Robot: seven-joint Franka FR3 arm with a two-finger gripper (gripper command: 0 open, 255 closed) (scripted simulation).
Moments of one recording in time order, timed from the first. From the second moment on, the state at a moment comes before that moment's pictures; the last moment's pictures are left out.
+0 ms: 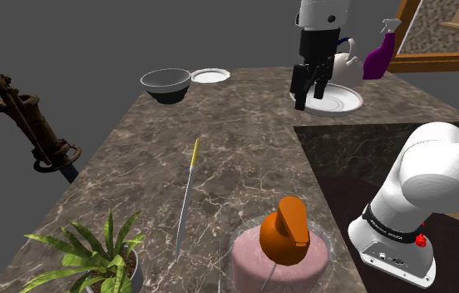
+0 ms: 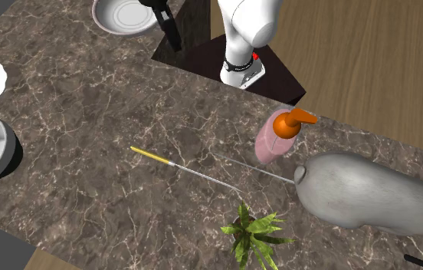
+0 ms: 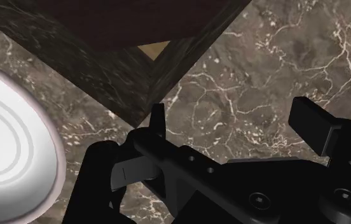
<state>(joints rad) 0.01 -0.80 0.07 -2.40 0.11 1.51 0.16</state>
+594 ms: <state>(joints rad) 0.00 -0.75 0.26 -2.40 0.26 1.60 0.48</state>
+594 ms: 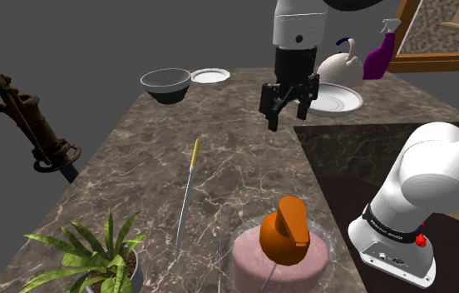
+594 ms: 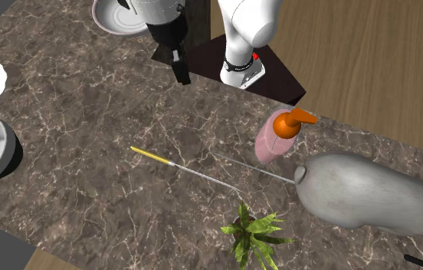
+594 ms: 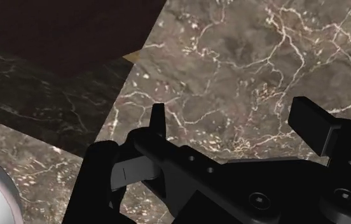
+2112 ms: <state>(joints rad) -0.16 -0.12 0.81 -2.05 0.20 1.98 1.45</state>
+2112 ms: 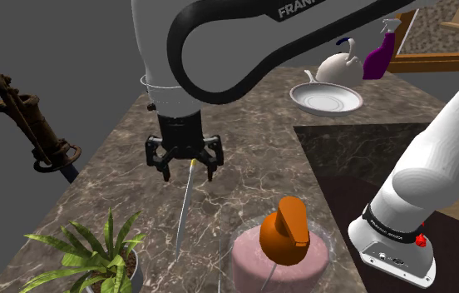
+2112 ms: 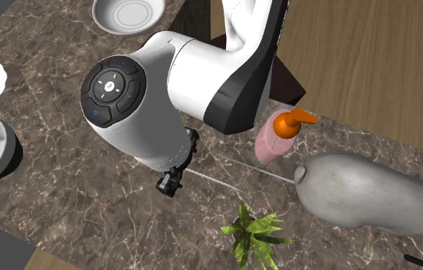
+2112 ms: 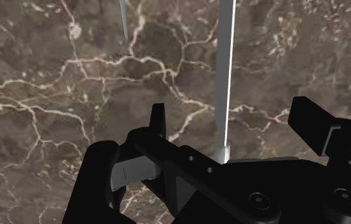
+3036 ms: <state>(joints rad) -0.16 -0.09 0.82 -2.09 0.19 2.05 1.46</state>
